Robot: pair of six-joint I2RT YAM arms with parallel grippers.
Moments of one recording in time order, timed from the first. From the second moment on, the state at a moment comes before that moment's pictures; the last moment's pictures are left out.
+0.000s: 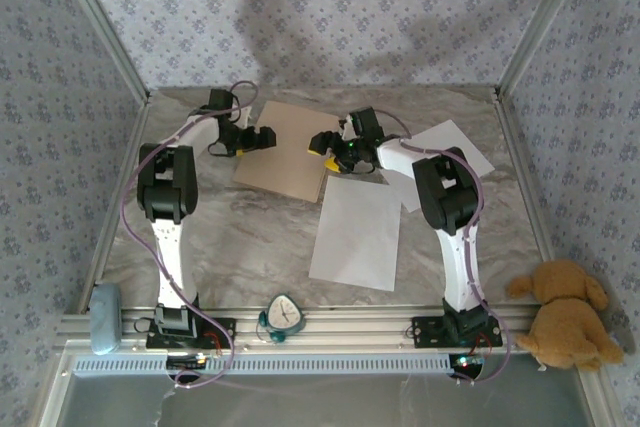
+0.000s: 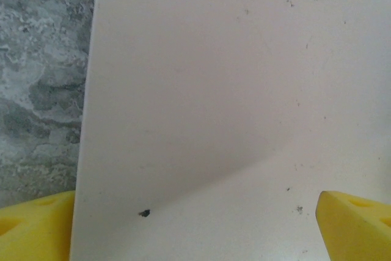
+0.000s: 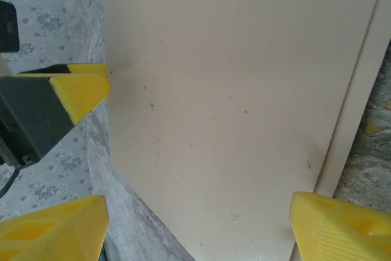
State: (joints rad) left arm -0.13 2.23 1.72 -0.61 0.45 -0.18; right arm 0.42 2.18 1.50 -0.08 -0.63 0.86
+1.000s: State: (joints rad) left arm -0.13 2.23 1.72 -0.62 0.46 -0.18; right arm 0.44 2.25 1.64 -0.27 -0.54 0.81
